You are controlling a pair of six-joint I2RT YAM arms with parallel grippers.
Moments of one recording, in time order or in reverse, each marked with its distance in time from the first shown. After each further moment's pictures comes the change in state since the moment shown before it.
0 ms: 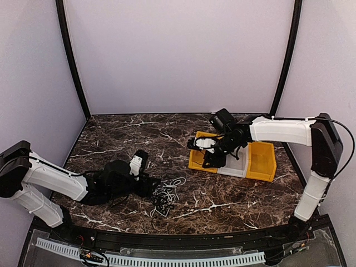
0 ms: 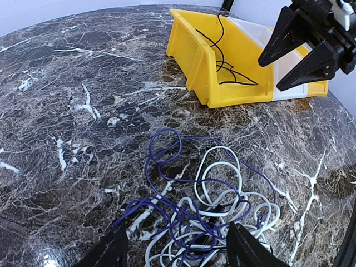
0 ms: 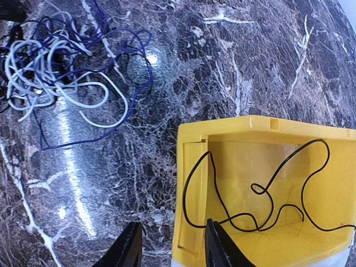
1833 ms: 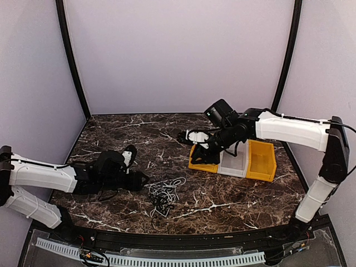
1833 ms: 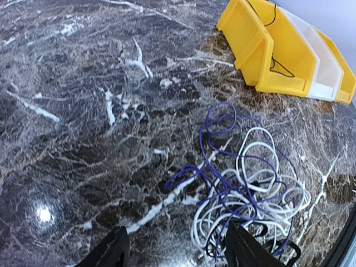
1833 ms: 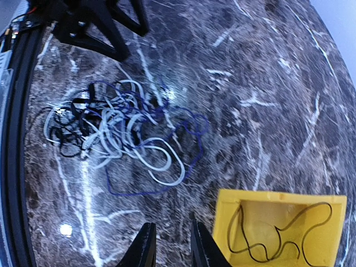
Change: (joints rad) left arm 0.117 -0.150 0.071 -0.392 0.065 -0.130; right arm 0.082 -0.071 0.086 -0.040 -0.090 0.050
